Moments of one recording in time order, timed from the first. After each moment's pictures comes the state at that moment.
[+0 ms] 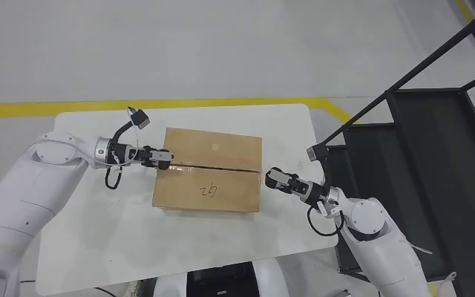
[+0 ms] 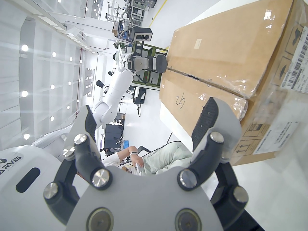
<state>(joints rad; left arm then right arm) 0.64 -0.87 -0.72 -1.12 -0.64 -0.46 -1.36 -1.69 -1.06 1.48 -1.87 0.26 -0.34 0.76</state>
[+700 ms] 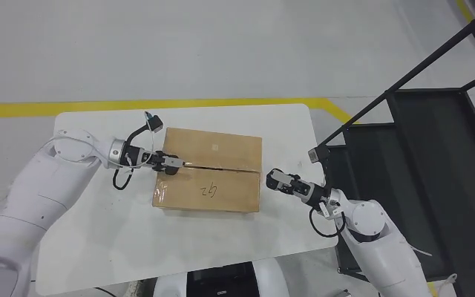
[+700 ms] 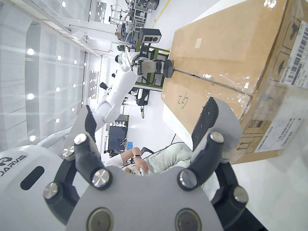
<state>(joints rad) 0.60 -0.92 -0.64 -1.07 -0.60 -0.44 -1.38 -1.70 -1.05 1.48 -1.86 0.29 -0.36 0.76</state>
